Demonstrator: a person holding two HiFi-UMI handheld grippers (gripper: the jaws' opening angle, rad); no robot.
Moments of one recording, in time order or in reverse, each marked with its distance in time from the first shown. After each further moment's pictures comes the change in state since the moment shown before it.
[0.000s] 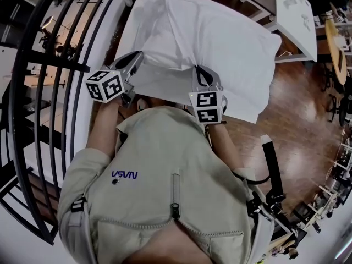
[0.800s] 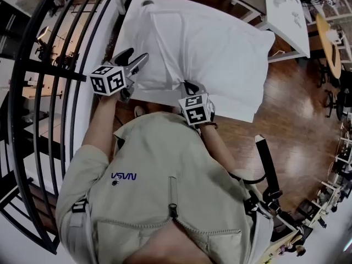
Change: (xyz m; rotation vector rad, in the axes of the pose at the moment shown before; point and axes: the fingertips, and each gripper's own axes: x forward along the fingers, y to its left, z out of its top) left arm 0.043 0.012 0.000 0.087 0.041 -0.029; right arm 0.020 0.029 -0.076 0.036 0.211 0.096
